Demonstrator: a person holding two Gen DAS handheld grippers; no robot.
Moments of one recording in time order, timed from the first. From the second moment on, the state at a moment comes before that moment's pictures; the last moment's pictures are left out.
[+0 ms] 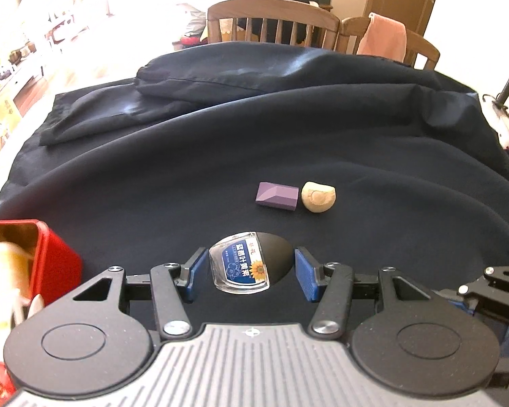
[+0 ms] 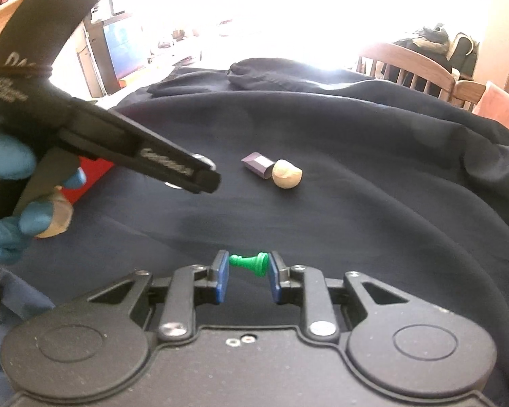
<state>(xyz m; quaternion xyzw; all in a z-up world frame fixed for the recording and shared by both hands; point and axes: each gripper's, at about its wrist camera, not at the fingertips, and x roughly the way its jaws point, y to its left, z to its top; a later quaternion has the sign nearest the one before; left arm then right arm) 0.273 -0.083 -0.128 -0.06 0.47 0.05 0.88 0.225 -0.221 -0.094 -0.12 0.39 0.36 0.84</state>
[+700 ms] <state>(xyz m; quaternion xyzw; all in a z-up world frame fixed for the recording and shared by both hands) 0.191 -0.025 -0.084 -0.10 0.44 0.06 0.89 0.178 -0.190 -0.037 -0.10 0.37 0.39 0.84</state>
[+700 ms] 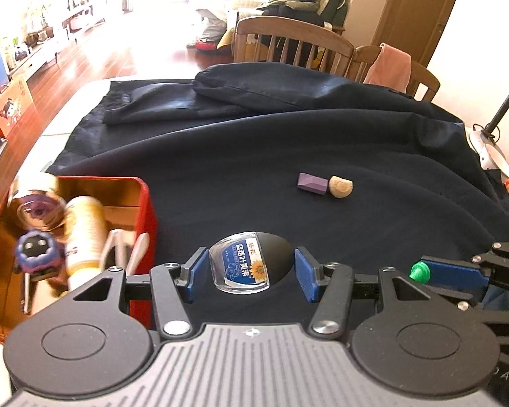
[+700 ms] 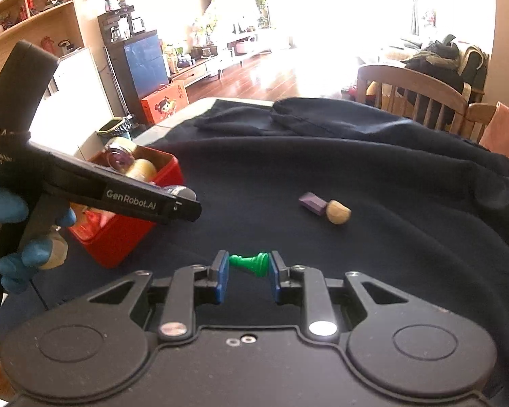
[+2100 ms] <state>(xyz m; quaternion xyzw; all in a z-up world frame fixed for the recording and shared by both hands) 0.119 0.161 -0.115 -0.07 0.50 0.05 0.86 0.135 0.037 -0.054 -0.07 0.41 0.39 0.82</state>
